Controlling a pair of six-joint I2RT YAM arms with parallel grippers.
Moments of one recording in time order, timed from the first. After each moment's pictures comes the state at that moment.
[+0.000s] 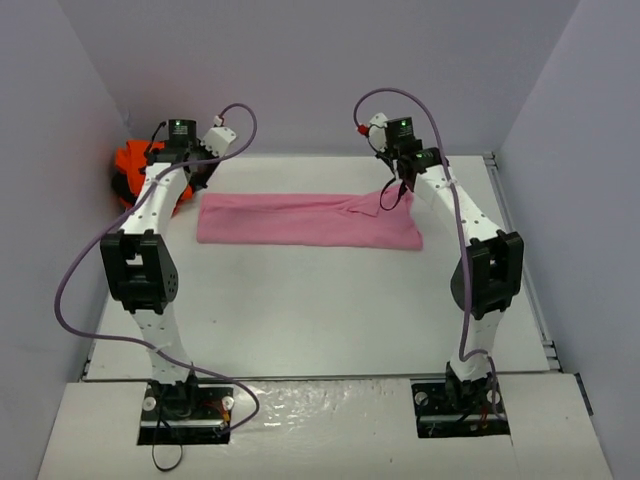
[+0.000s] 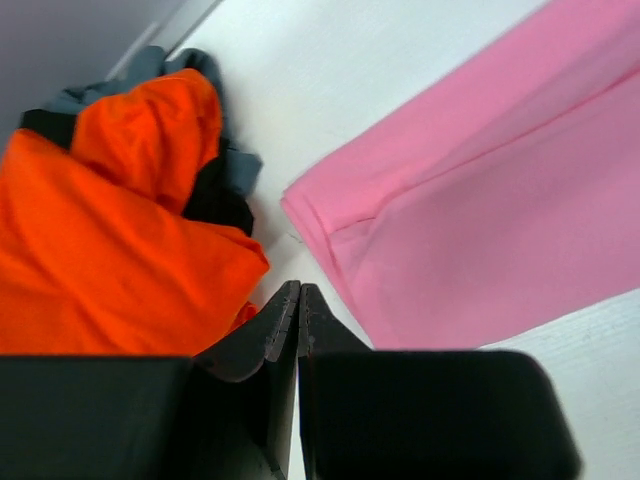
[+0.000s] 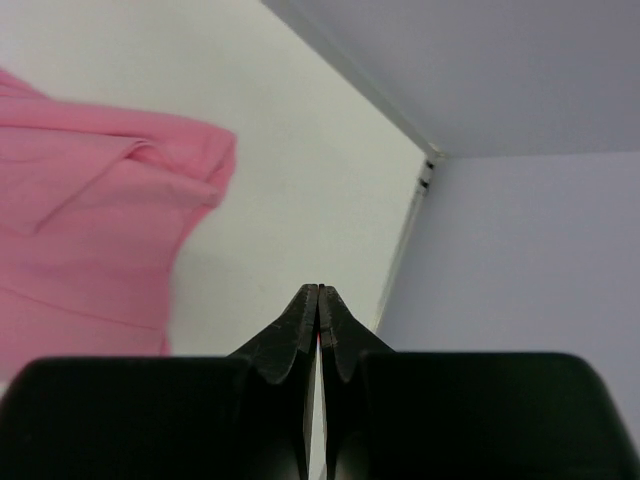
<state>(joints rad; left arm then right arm) -0.02 1.97 1.86 -0.67 0.14 0.63 0.32 1.93 1.80 -0.55 0.41 -0.61</state>
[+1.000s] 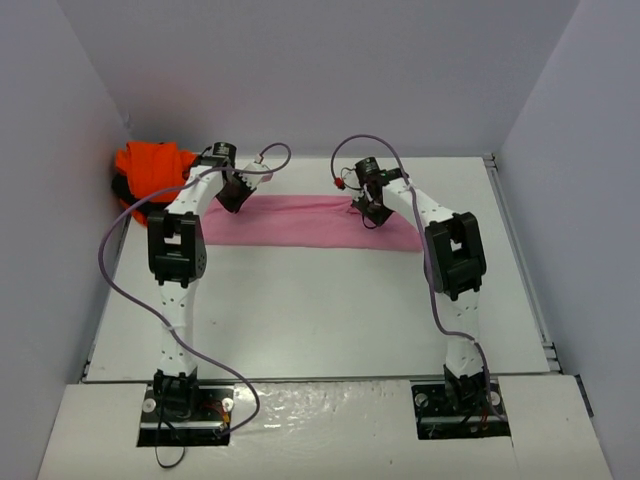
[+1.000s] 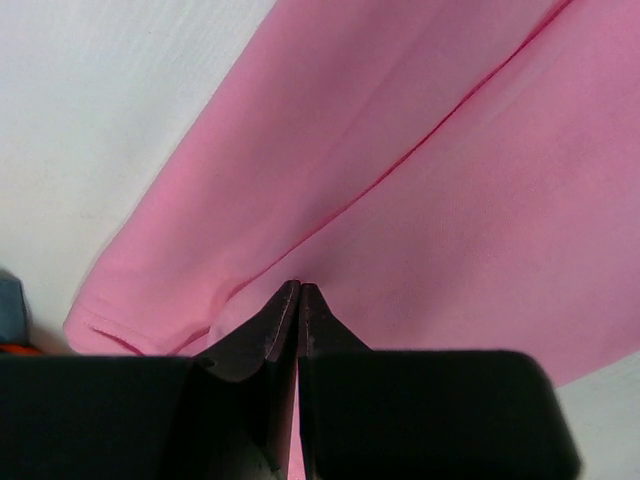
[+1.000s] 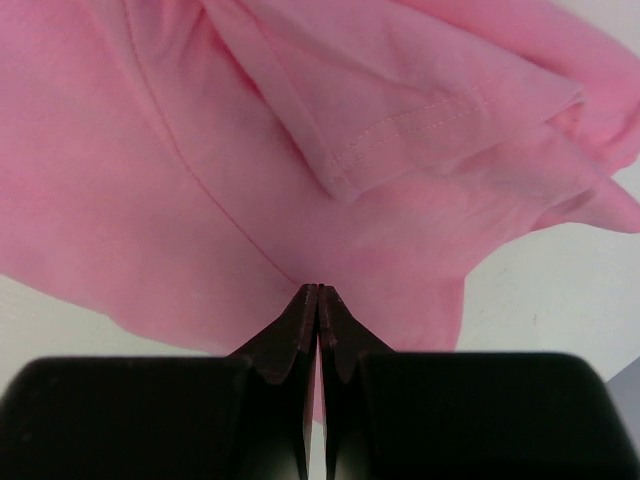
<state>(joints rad) -0.11 2.36 2.10 -0.89 0.21 0.74 0.38 2.20 1.79 -0.76 0.18 -0.46</state>
